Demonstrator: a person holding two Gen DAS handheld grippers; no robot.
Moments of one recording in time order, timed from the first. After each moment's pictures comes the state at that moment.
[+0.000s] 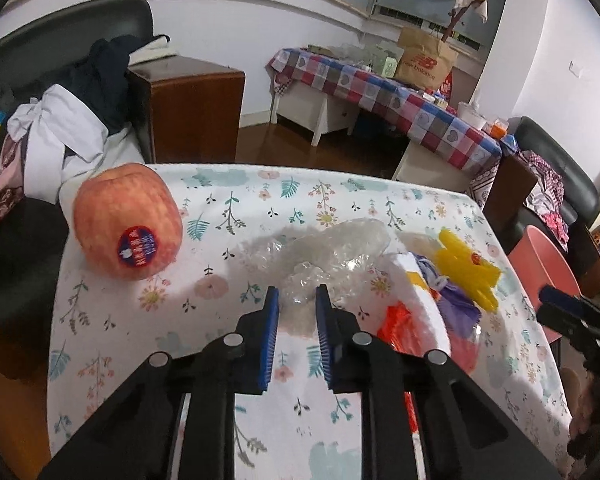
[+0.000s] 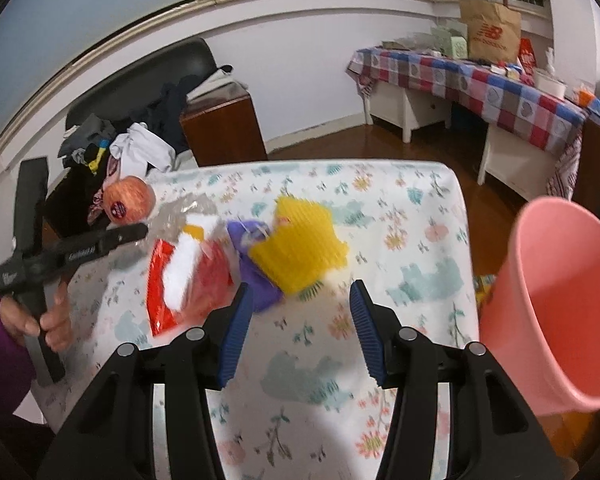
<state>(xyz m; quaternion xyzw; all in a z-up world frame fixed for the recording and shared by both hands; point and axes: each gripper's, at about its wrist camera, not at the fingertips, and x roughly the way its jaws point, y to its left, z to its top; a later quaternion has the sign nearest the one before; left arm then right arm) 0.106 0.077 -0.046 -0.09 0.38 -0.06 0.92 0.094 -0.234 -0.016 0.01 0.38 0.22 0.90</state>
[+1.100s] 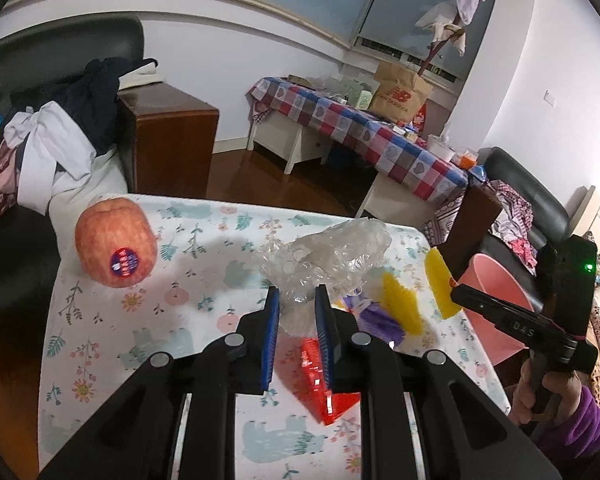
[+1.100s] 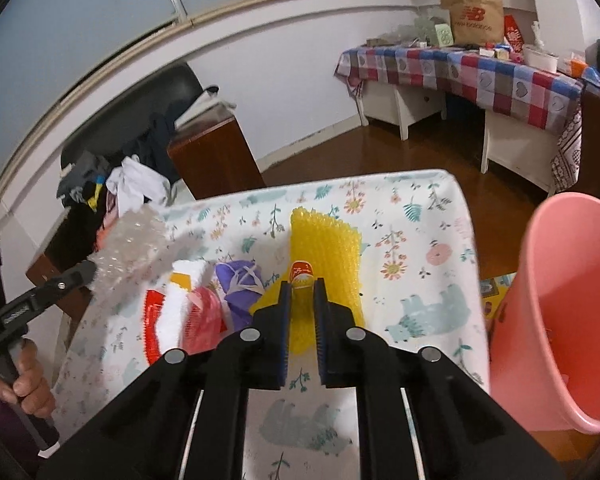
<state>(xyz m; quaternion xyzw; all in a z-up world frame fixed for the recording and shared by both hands) 0.072 0.058 0.003 -0.13 0.34 -0.10 0.93 0.118 -0.254 -0.013 0.09 0.37 0.21 0.90</state>
